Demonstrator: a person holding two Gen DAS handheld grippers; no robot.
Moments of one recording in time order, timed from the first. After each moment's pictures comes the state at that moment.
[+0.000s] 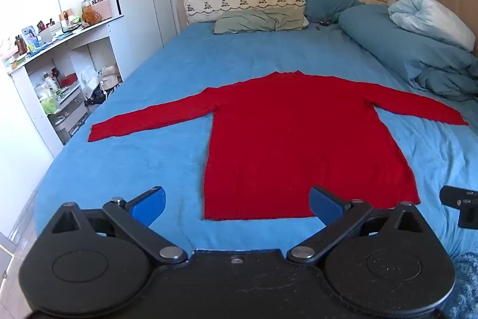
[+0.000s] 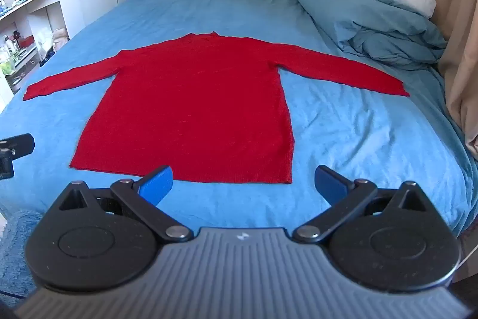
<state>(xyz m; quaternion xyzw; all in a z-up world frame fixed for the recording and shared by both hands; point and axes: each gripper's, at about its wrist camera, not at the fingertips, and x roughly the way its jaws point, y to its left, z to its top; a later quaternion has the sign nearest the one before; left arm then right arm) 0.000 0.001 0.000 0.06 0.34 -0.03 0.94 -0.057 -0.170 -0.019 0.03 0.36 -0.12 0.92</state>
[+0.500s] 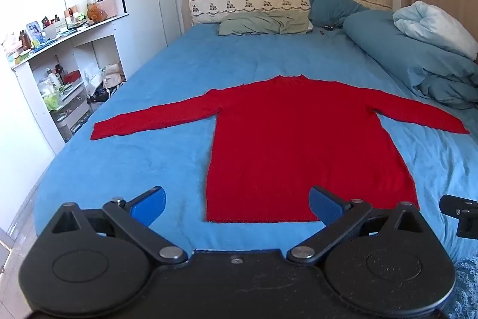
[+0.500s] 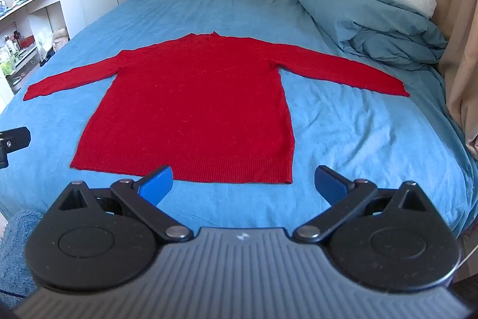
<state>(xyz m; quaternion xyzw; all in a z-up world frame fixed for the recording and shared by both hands) -0.003 0.005 0.002 0.06 0.33 -0.02 0.94 -0.058 -0.170 -0.018 0.03 0.36 -0.12 0.92</state>
